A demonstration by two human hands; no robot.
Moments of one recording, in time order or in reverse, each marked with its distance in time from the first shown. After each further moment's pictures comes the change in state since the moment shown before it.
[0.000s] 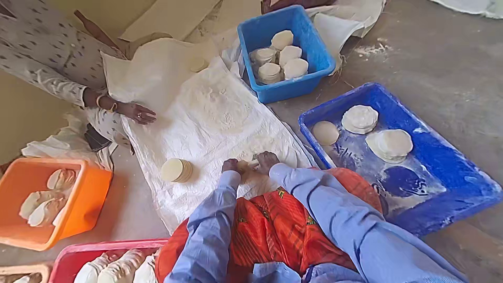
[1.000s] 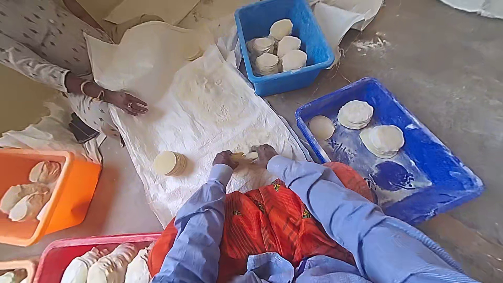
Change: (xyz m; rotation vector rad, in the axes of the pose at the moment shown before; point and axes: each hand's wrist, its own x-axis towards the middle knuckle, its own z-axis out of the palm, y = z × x) left_hand -0.003 -0.011 -0.001 -0.022 0.033 0.078; right_hand 0.001 0.011 0.004 0.084 0.039 -0.039
